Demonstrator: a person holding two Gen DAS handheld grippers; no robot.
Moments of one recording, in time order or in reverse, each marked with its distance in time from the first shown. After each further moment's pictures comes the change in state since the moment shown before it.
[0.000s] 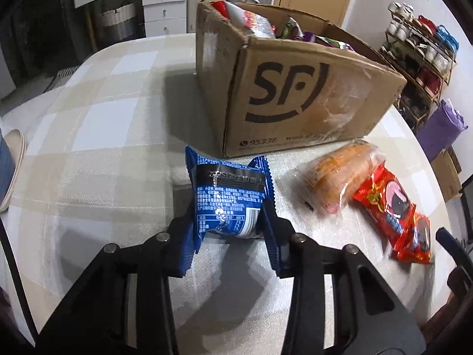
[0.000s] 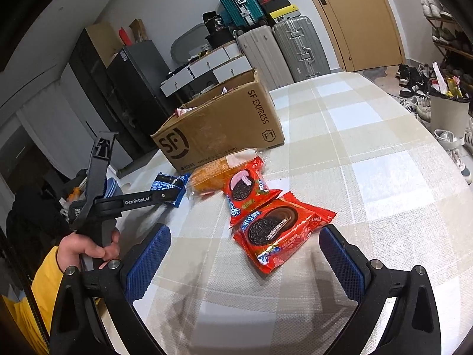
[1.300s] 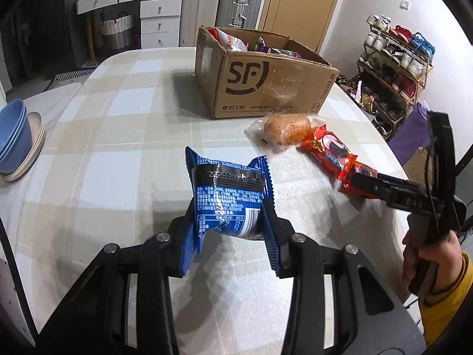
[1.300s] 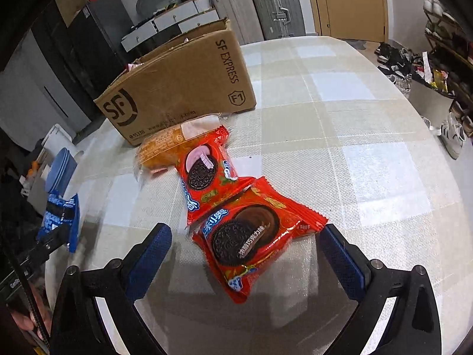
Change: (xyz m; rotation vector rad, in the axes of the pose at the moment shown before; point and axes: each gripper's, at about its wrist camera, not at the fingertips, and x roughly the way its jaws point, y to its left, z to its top) left arm -0.113 0.017 -0.114 -0.013 -0.094 -0.081; right arm 0.048 -0.001 0.021 -0.029 0.253 -0.231
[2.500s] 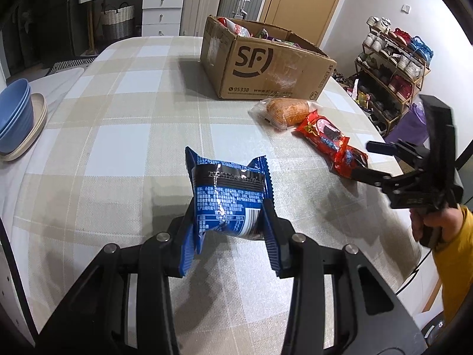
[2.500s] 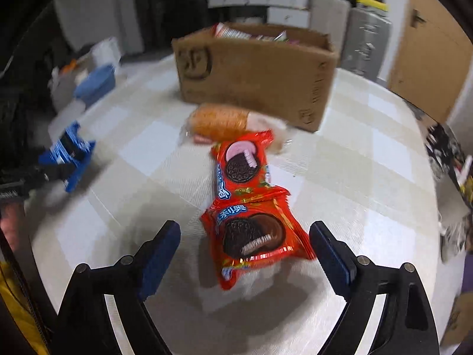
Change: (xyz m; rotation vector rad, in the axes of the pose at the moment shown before) left arm -0.015 0.014 -0.026 -0.025 0.034 -0.031; right arm -0.003 0.034 0.006 -0.518 0.059 0.055
